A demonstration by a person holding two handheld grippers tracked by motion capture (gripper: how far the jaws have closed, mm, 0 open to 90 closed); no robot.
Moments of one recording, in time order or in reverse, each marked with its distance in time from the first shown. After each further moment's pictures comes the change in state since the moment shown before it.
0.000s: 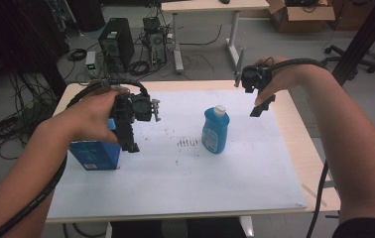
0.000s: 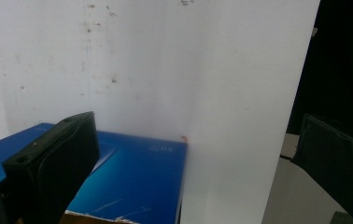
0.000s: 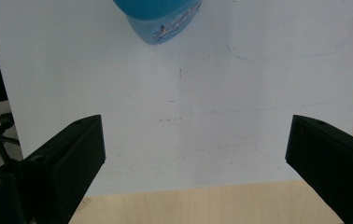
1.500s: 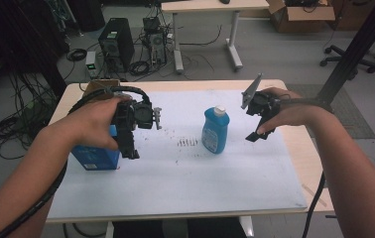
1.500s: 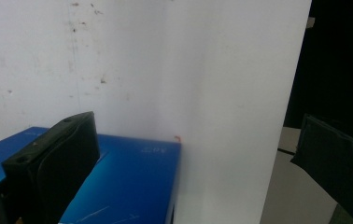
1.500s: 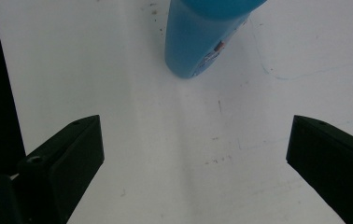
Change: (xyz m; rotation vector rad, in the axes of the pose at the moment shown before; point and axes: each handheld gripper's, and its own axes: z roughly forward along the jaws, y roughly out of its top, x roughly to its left) left arm -0.011 0.004 0.010 0.021 -0.006 0.032; right arm 0.058 -0.027 0.045 -0.257 -0.032 0.172
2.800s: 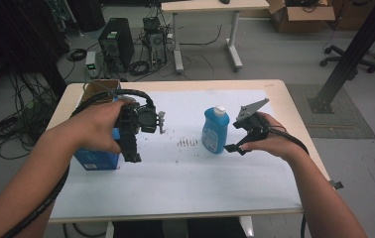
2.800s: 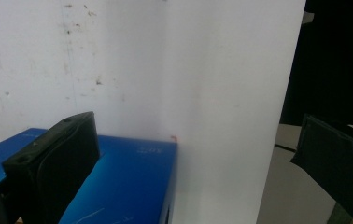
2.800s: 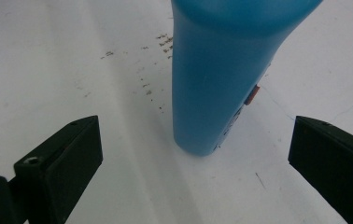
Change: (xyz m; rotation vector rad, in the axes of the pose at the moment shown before) left arm -0.008 0.007 0.001 0.015 0.004 0.006; right arm 0.026 -0.021 0.070 -0.397 -0.068 0.249
